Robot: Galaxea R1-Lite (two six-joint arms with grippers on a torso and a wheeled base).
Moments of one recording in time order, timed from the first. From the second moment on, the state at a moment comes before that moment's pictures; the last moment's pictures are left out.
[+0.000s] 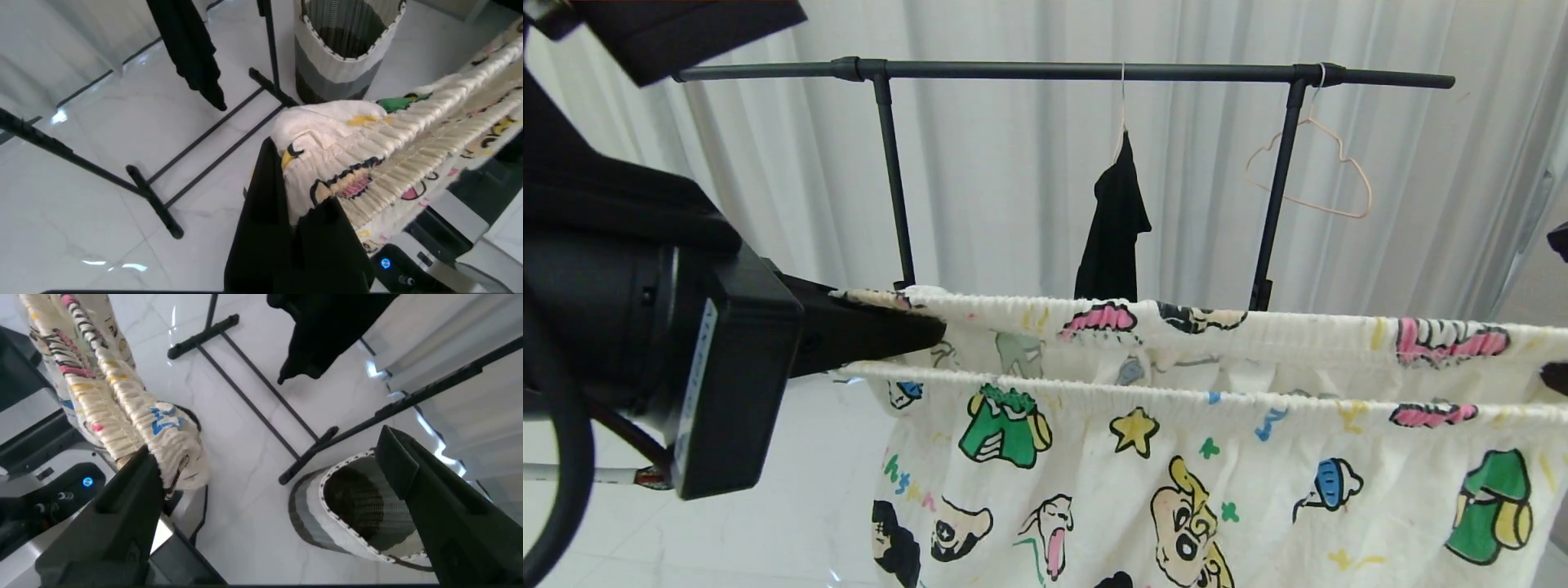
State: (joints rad) left arm -0.91 1.35 -1.51 0.73 0.12 -0.03; right arm 1.09 1.37 -1.98 1.27 -0.28 -0.01
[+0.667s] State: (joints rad) left arm -0.85 1.35 -1.42 0.73 0.33 -0.03; right arm 0.95 1.31 -1.90 1.26 -0.42 -0.01
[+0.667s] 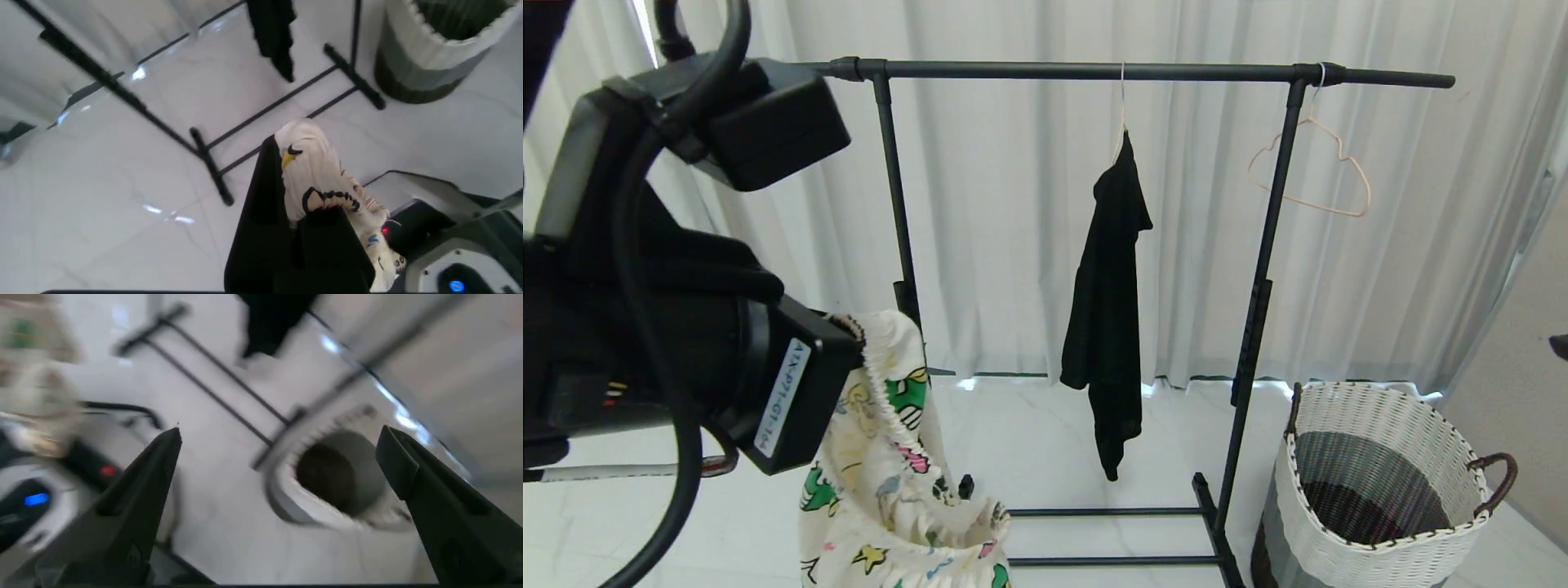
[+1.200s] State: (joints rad) left arm -0.44 1.10 -1.00 0.70 0.47 -0.03; right arm 0.44 1.09 -1.49 1.16 -0.46 0.00
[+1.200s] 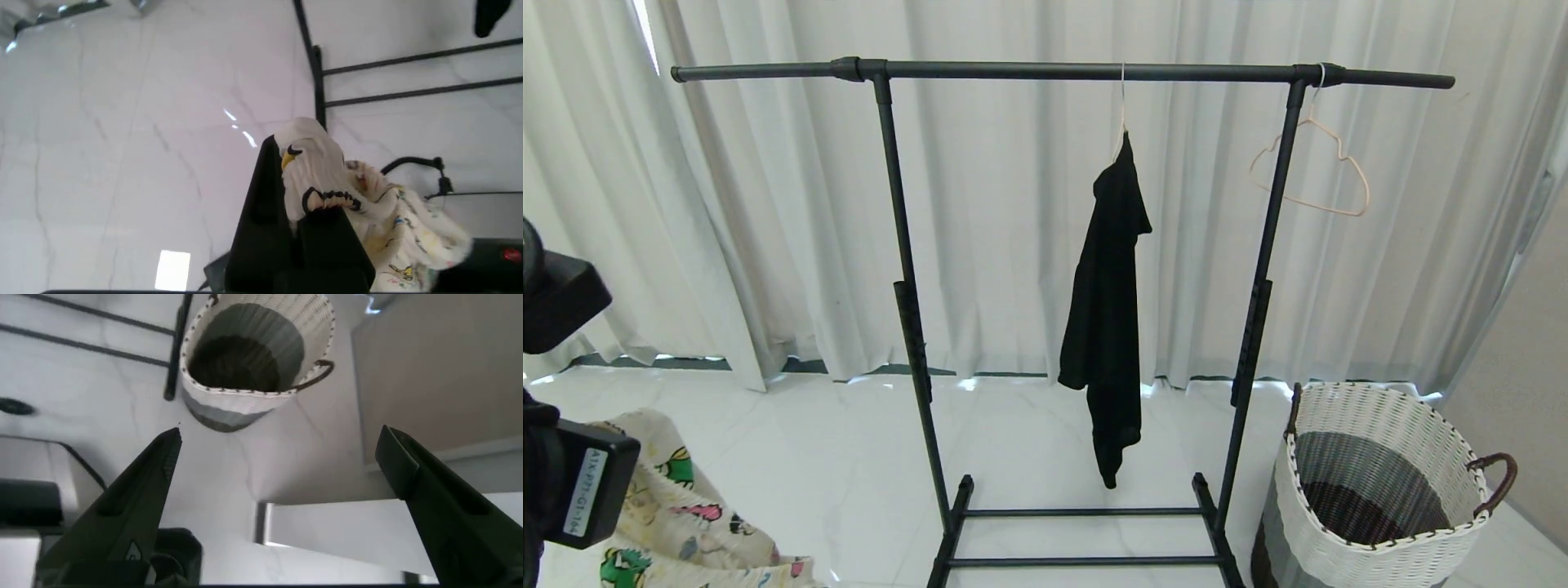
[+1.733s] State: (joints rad) left arm -0.37 1.03 -0.90 0.61 0.48 -0.03; right arm 0.32 1.02 -1.32 0.89 -0.33 0.00
